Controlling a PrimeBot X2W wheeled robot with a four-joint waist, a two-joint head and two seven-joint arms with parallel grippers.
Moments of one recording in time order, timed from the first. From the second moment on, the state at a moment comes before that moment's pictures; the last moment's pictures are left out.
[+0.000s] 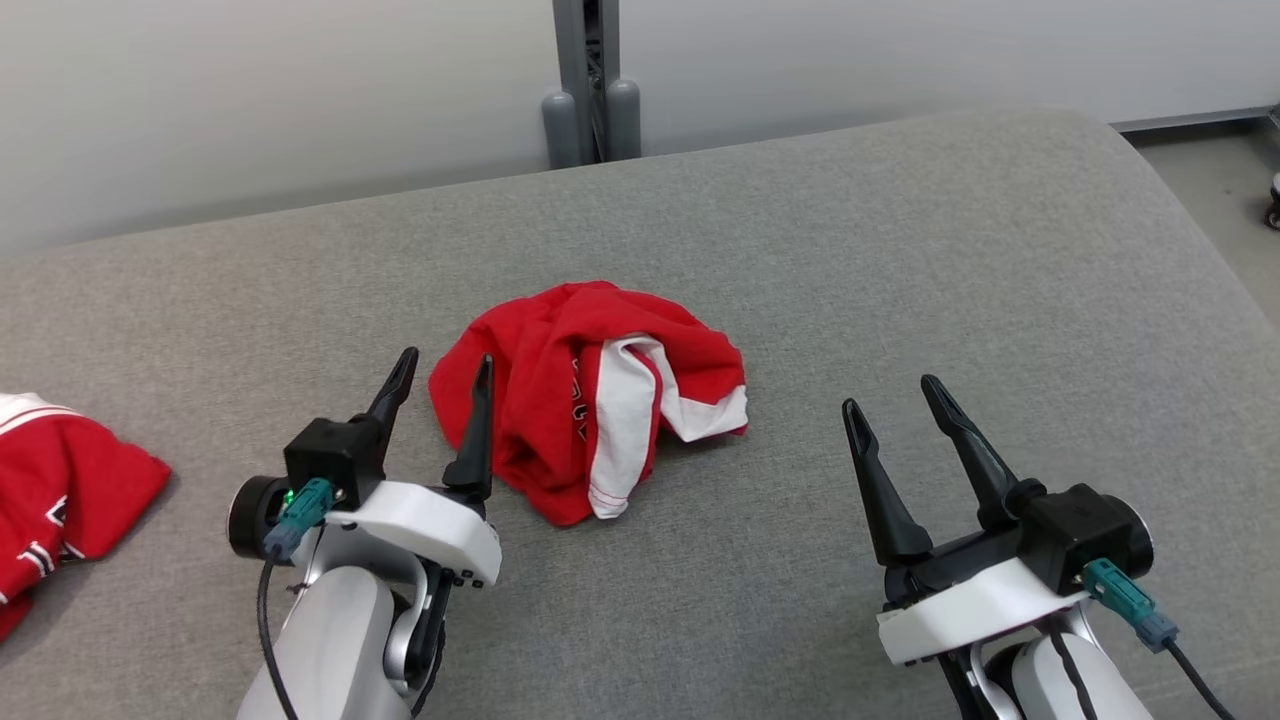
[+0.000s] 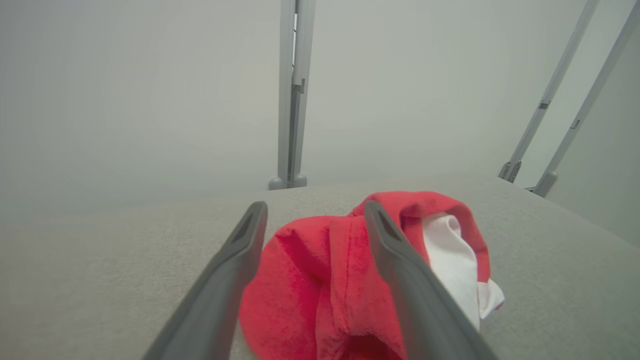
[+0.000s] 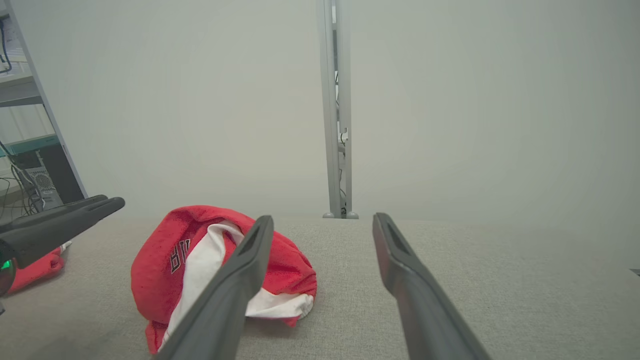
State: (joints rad) left arm -0.40 0.05 -0.26 0.53 -0.31 -0.02 -0.26; right arm -0.19 -0.05 0.28 0.16 0.19 0.13 -0.26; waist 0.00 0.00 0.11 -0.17
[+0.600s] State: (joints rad) left arm -0.03 0.05 -0.09 0.13 -0.22 0.08 -0.26; right arm -0.09 -0.05 0.23 0.18 0.18 0.13 -0.26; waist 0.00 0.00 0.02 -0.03
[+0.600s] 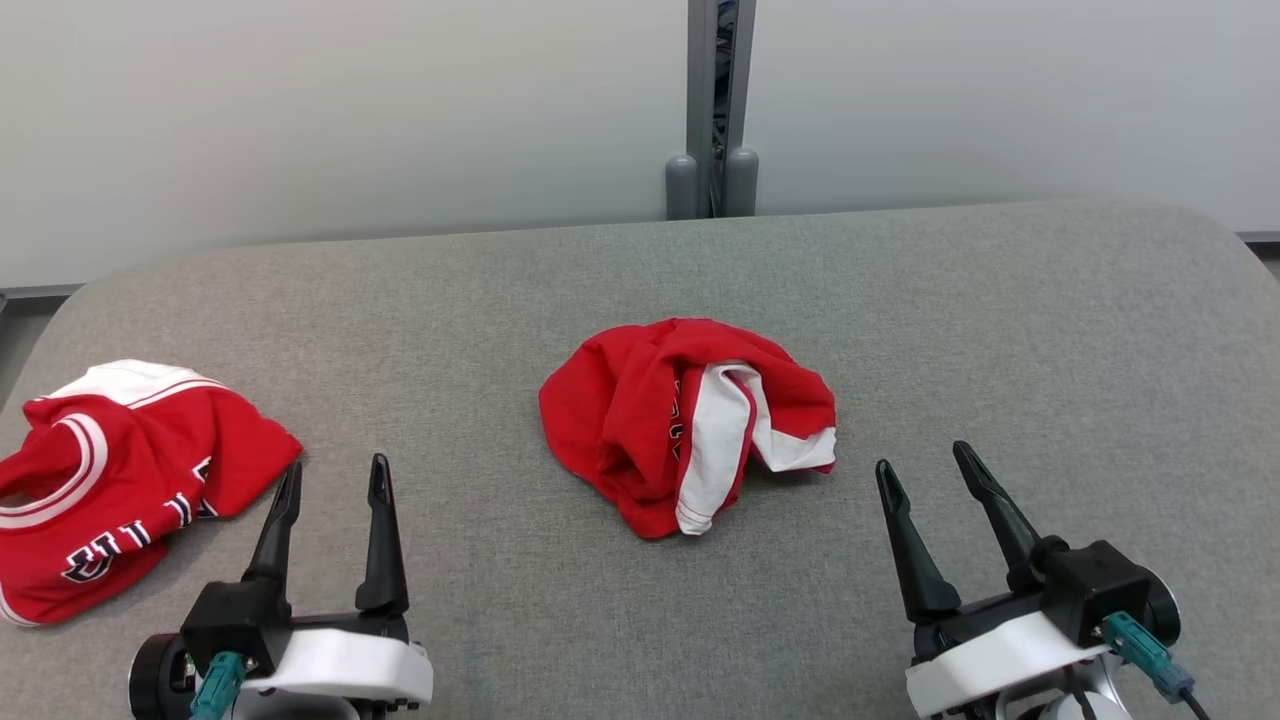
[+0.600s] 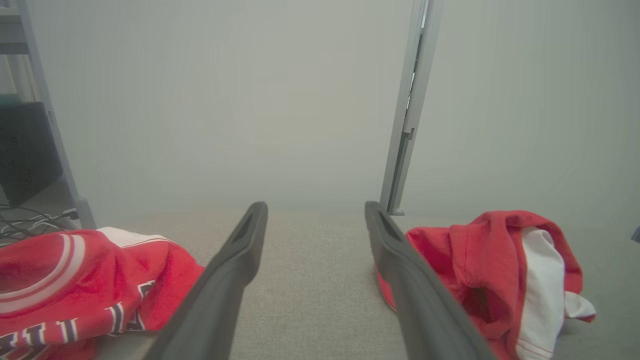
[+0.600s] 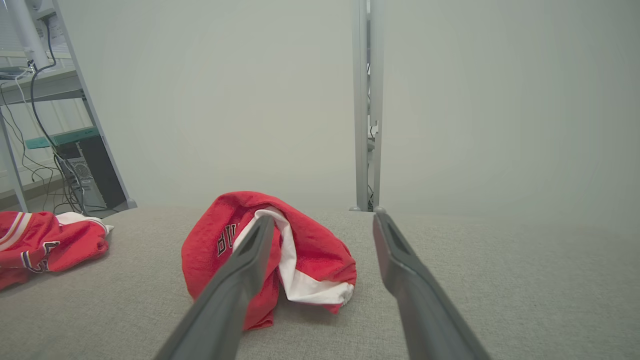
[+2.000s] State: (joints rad) left arm 0.07 0.05 -0.10 0.13 -0.17 0.06 -0.26; right arm -0.05 -0.05 0.20 0.21 0.19 0.13 -0.26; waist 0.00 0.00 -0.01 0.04
